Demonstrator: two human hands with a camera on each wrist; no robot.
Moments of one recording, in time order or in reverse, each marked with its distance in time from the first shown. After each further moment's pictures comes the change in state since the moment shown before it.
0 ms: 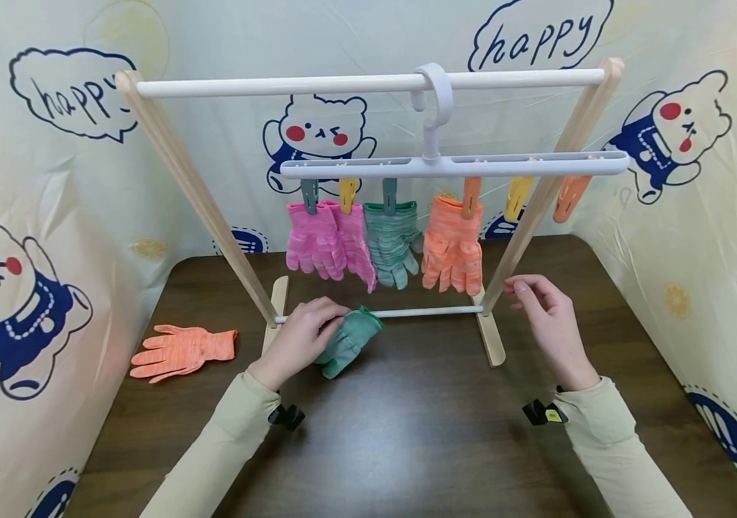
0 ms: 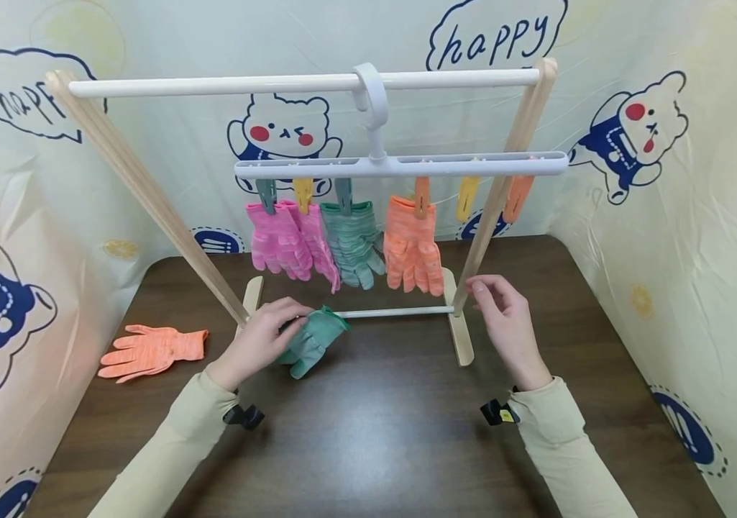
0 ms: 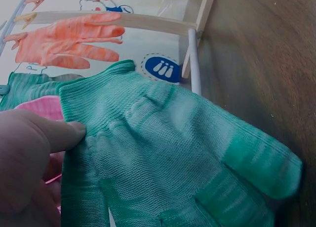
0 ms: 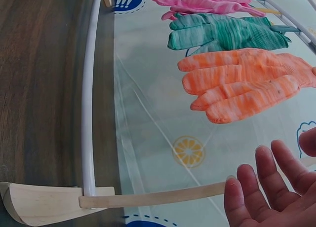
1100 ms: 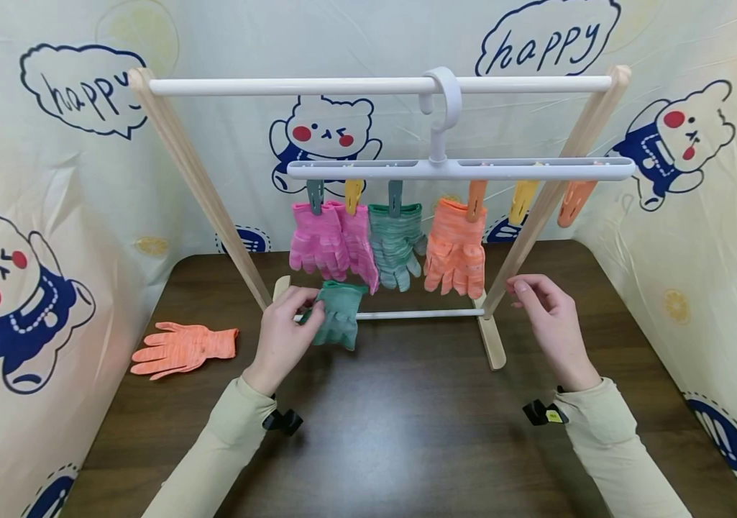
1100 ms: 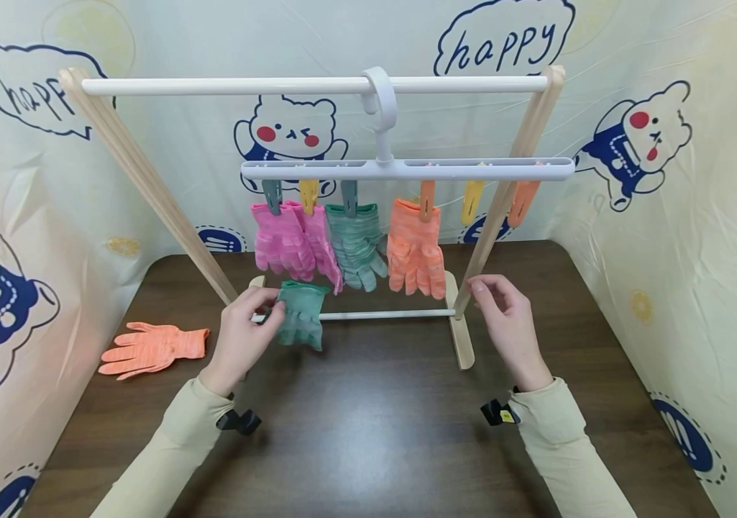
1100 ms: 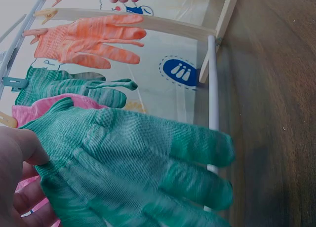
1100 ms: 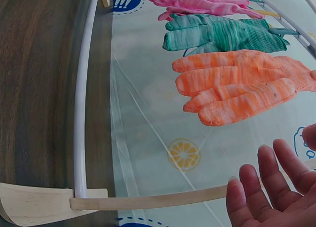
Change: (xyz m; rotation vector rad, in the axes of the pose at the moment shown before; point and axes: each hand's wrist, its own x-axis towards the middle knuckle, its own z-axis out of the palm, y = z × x) left_hand -0.011 0.006 -0.008 -0.112 0.450 -0.159; right_hand 0.003 -0.007 0.001 -0.022 -0.016 0.001
